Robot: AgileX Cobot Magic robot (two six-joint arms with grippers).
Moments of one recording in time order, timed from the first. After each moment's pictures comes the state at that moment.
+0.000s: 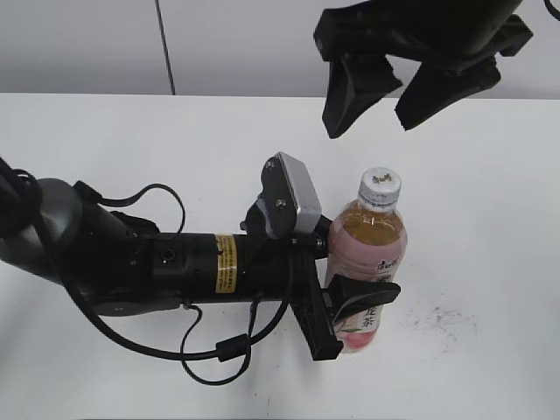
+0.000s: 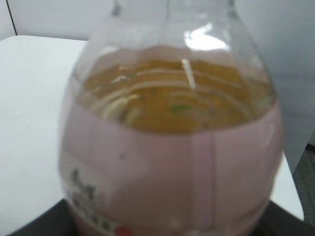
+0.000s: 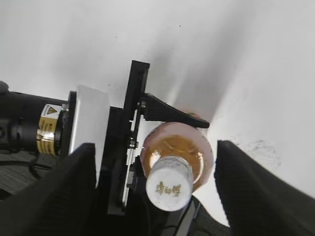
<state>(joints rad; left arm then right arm) -0.71 2.07 -0.84 0.84 -1.00 -0.33 0.64 1.60 -1.53 0.14 1.22 0.17</state>
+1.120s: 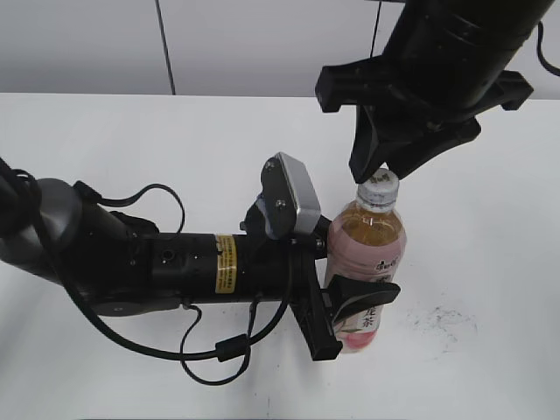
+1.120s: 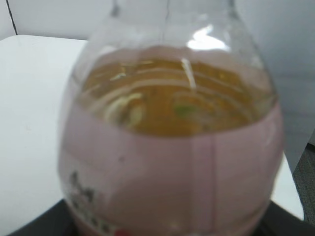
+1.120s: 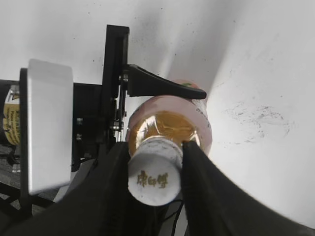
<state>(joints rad) -0.71 2.07 -0.84 0.84 -1.00 -0.33 0.64 1.61 -1.44 0.16 1.22 0.23</state>
